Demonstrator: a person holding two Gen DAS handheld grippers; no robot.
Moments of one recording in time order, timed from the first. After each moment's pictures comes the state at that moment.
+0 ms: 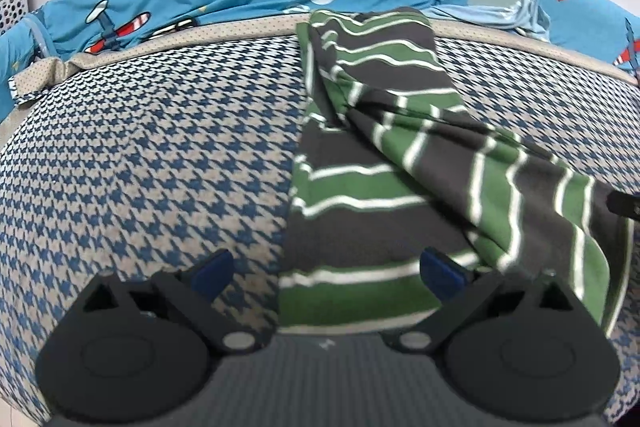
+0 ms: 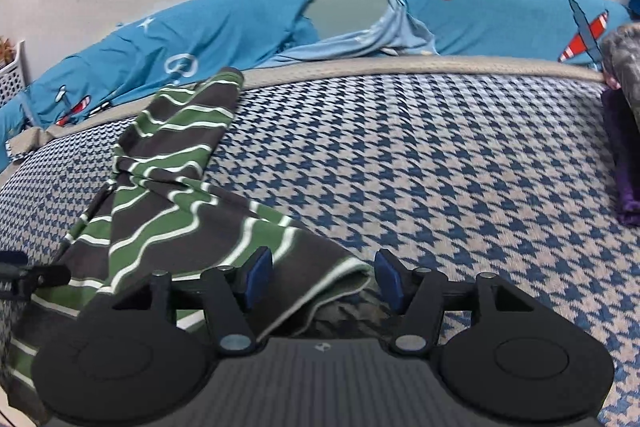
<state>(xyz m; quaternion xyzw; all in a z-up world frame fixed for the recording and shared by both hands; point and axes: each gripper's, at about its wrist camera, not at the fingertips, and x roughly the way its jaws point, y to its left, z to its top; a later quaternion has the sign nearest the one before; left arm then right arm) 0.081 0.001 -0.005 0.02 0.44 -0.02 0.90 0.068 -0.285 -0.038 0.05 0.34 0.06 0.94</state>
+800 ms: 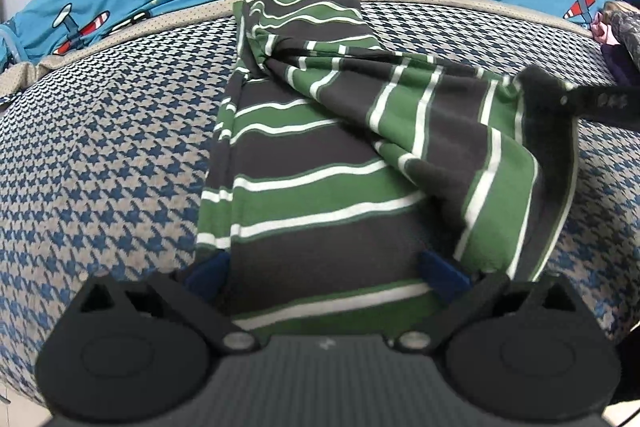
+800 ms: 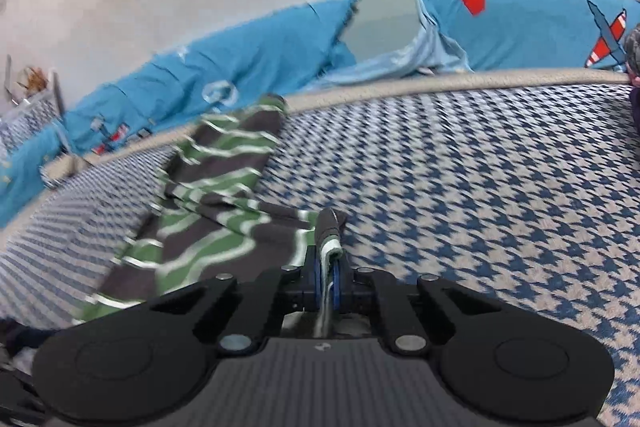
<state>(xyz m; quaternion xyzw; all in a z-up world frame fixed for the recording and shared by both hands) 0.028 -0.037 -0.014 0.04 0.45 -0.06 0.89 0.051 -0.270 -0.035 0.10 0.29 0.11 0.95</state>
